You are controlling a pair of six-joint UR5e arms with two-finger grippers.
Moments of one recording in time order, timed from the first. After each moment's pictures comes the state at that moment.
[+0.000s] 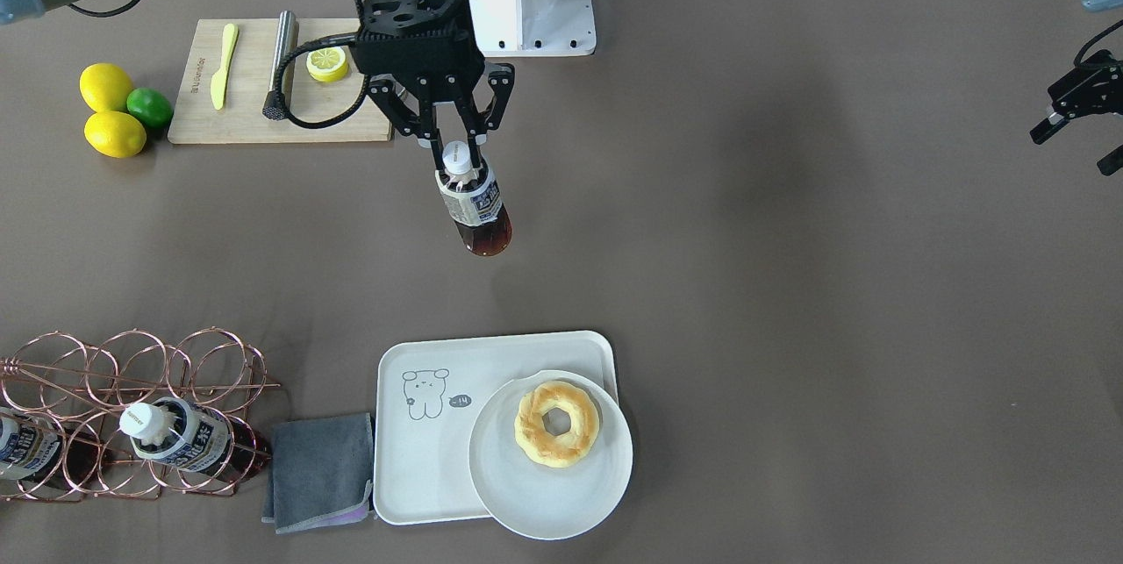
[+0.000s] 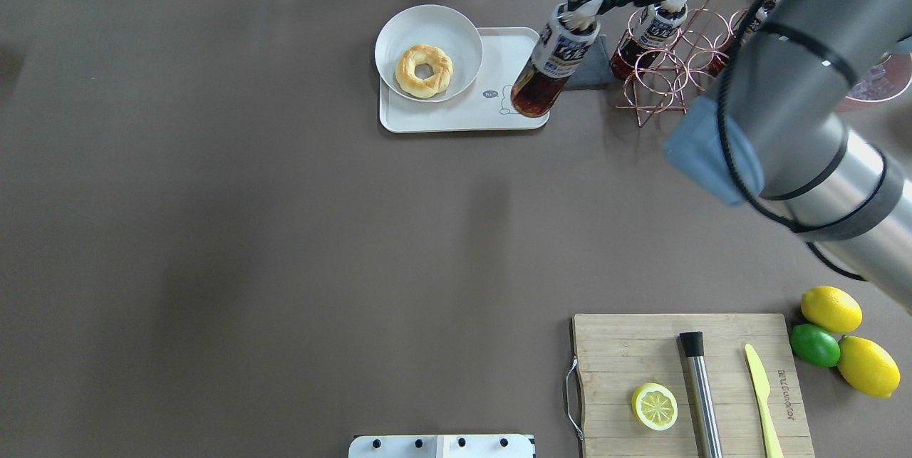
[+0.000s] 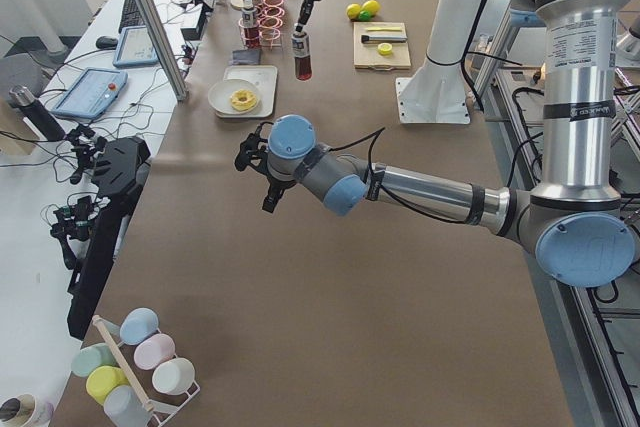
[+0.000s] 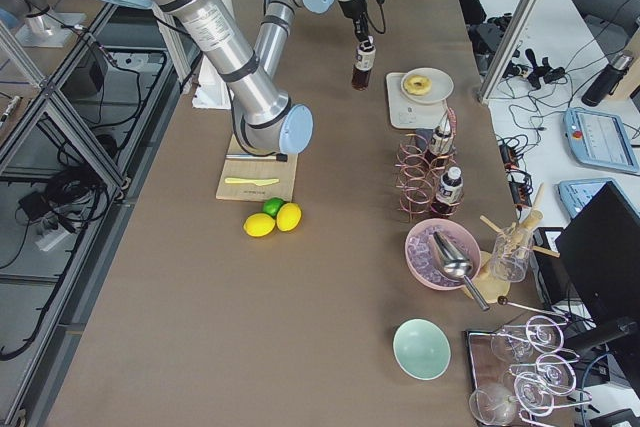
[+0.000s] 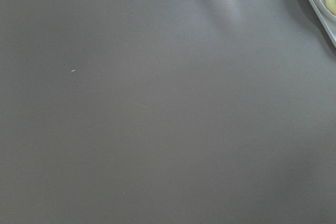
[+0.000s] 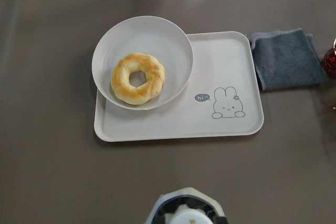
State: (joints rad) left arm -1.40 -1.50 -1.82 -2.07 -2.52 -0.31; right arm 0.59 -0.77 1.94 -1.82 1.61 1.20
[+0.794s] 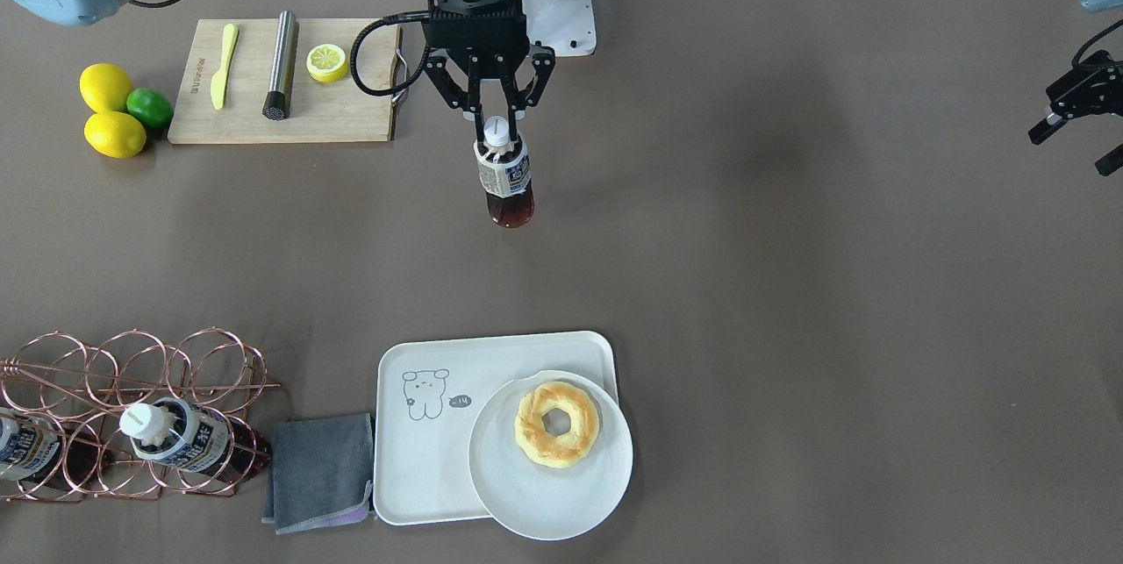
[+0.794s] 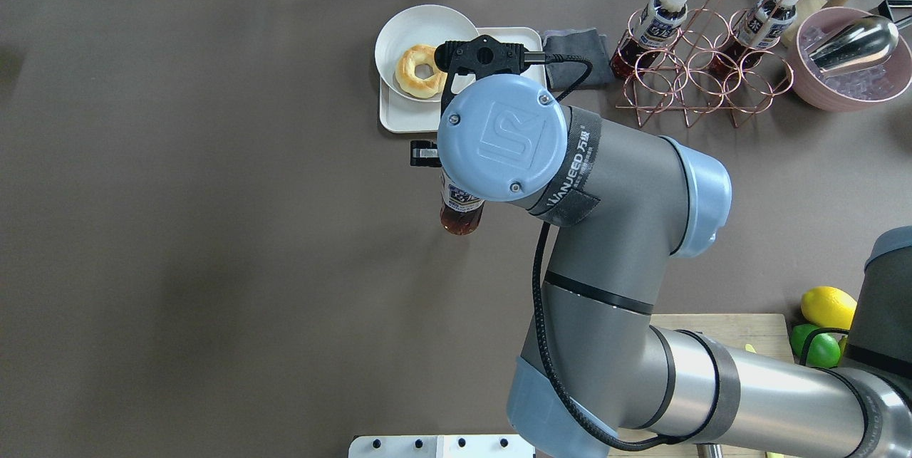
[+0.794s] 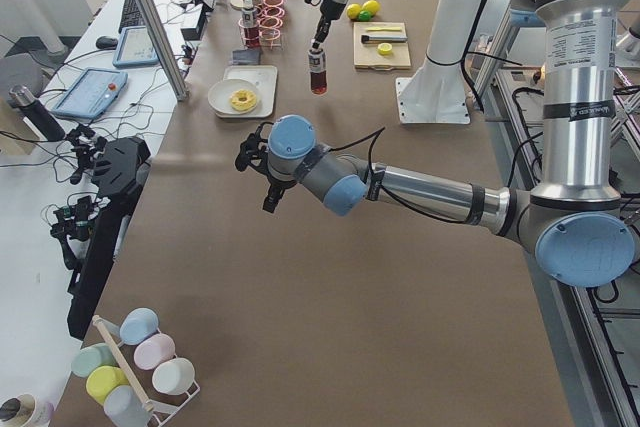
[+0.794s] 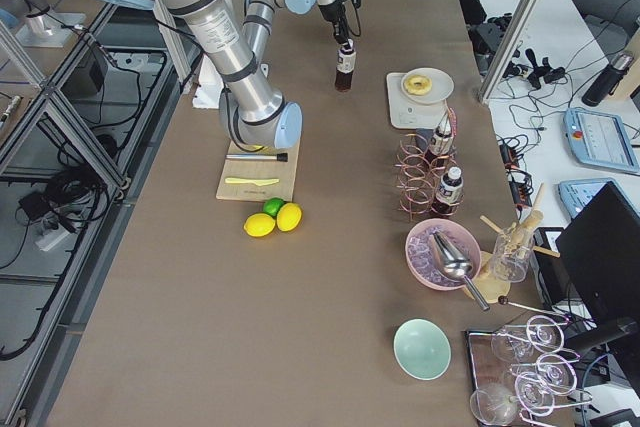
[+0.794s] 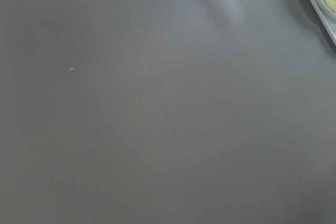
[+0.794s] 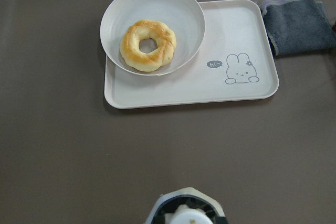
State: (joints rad) left arm -1.39 -1.50 -1.82 -2.07 -2.52 -0.31; right arm 0.43 -0.75 1.93 -1.87 1.48 1.31
